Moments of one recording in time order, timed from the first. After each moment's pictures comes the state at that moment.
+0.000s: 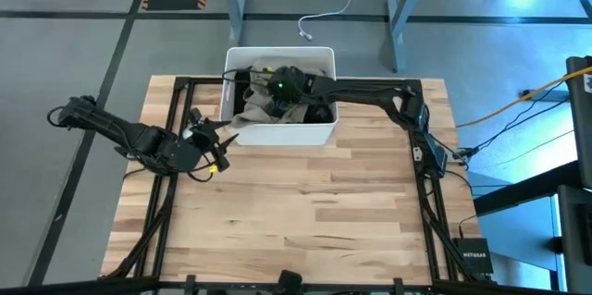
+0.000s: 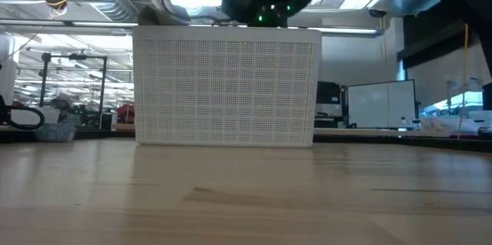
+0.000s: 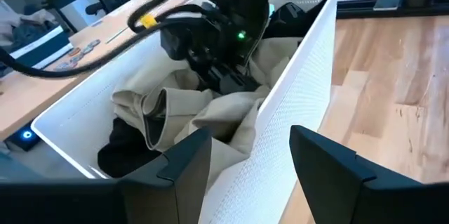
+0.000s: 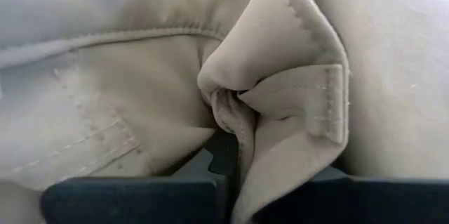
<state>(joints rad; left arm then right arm) -0.40 0.87 0.81 -0.55 -1.03 -0.24 -0.34 2.19 1.82 -0.45 0.20 -0.06</state>
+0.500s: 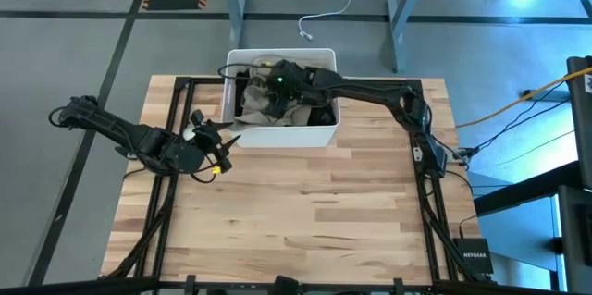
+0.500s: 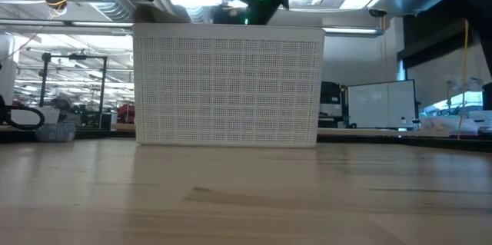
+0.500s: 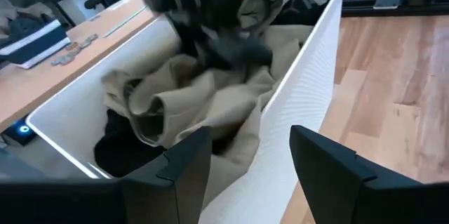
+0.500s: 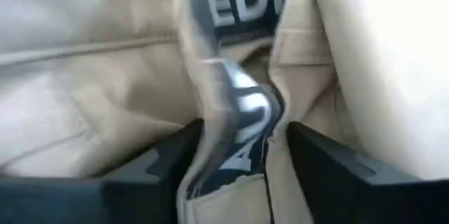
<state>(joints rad) -0.40 0.90 0.81 -0.54 -1.03 -0.28 -0.32 2.14 1.97 -0.64 0.15 -0.04</state>
